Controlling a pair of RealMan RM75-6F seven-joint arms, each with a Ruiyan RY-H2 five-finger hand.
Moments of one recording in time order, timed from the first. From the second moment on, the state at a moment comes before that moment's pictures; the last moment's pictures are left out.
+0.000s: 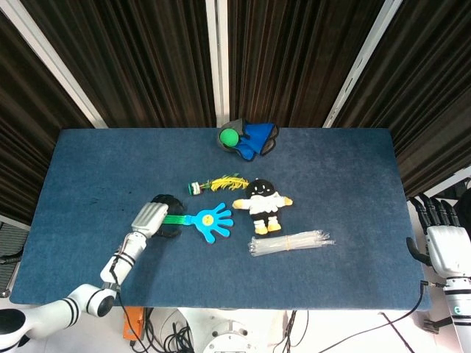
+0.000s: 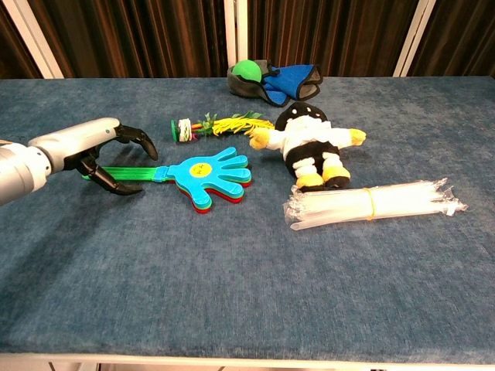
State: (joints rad) left arm -0.64 -1.71 -0.15 -1.12 1.34 0.89 -0.17; right arm 0.14 -1.04 0.09 -1.62 -1.43 1.39 -0.02
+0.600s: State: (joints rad) left arm -0.68 -1.72 -0.14 -1.12 1.32 0.86 -0.05; right arm 0.13 -1.05 0.09 -1.59 -1.41 1.38 -0.01
